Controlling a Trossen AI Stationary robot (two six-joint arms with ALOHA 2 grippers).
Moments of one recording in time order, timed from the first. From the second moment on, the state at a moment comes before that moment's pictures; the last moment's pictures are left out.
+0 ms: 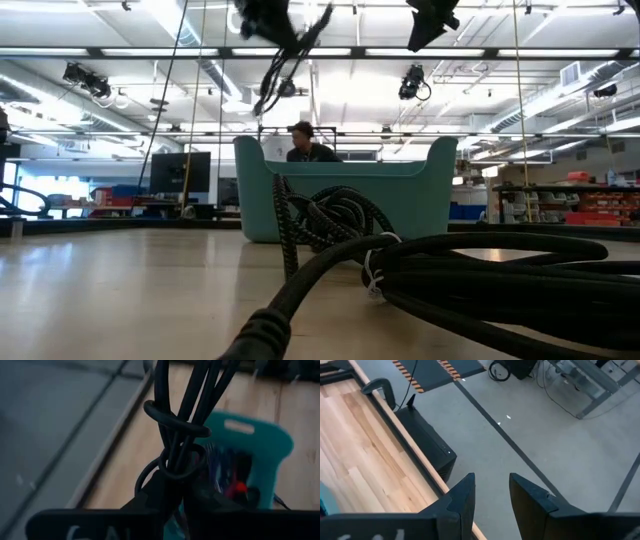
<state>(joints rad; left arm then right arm) 0.22 1.49 1.55 -0.77 -0.25 0.00 -0.83 1.69 2.30 -1.26 0.08 -0.27</state>
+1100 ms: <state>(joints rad) 0.18 2.10 2.02 -1.18 0.04 0.36 -1.13 1.69 2.30 -1.26 0.04 -0.26</state>
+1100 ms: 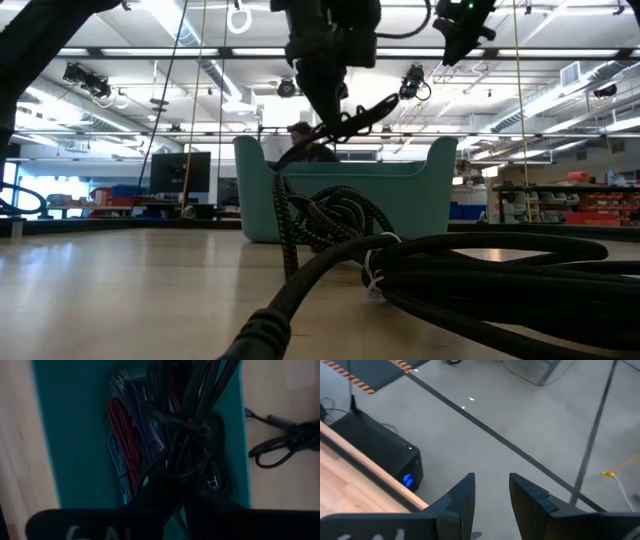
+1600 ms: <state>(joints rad) 0.17 2.11 2.02 -1.18 0.09 0.38 -1.16 1.69 2.08 -1.19 0.00 -0.27</state>
